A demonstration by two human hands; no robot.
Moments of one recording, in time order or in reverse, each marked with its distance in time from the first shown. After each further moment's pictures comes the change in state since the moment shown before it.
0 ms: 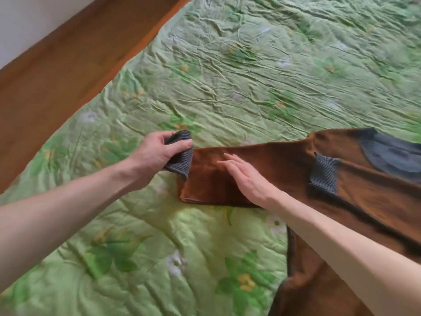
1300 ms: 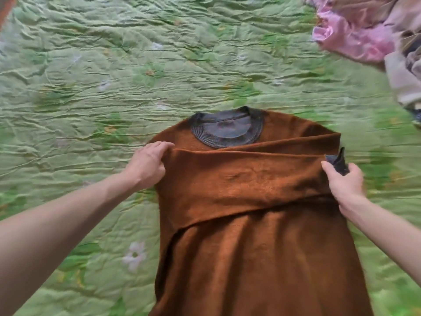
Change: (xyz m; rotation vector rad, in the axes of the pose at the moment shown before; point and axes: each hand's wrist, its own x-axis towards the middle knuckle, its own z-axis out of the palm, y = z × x) left_hand 0.108 0.013 0.357 1.306 -0.372 0.529; right_hand -0.316 0.355 -0.225 0.450 1.299 0.872
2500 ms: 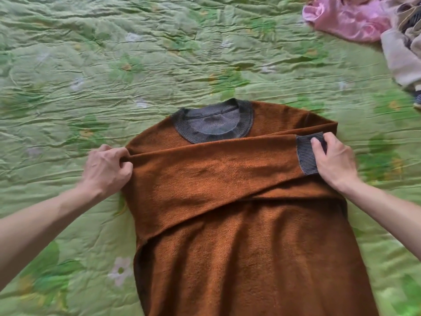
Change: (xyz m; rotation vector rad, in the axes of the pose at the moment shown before) left_hand 0.011 -0.054 0.005 0.171 0.207 -0.098; right_hand 0.039 -0.015 0.011 -0.502 -0.061 -0.518
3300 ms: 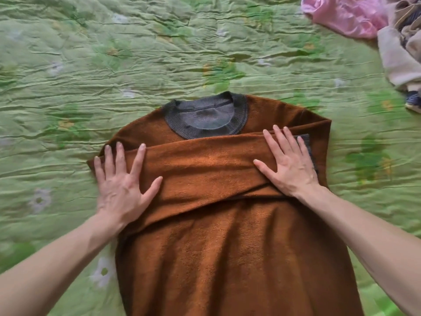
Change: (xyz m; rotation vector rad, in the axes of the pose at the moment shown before) left_hand -0.051 0.045 0.070 0.158 0.020 0.015; right_hand -0.021 -0.027 0.046 -0.372 -0.225 -0.389
